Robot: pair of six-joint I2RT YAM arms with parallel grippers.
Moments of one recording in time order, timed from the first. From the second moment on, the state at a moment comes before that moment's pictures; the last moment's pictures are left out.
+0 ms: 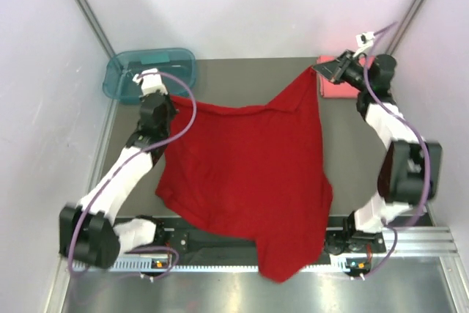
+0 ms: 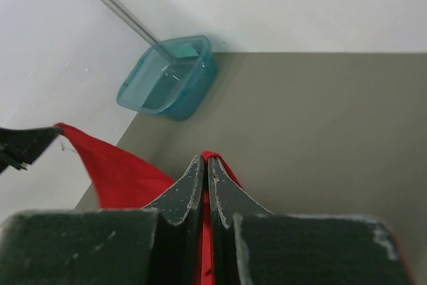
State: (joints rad) left arm -0.26 1.11 0.86 0.10 -0.43 -0.19; right arm -0.07 1.56 1.16 0.43 -0.80 0.63
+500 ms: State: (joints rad) left arm -0.12 1.75 1.11 0.18 -0.38 -0.31; right arm -0.06 2.31 1.86 0.32 -0.83 0.60
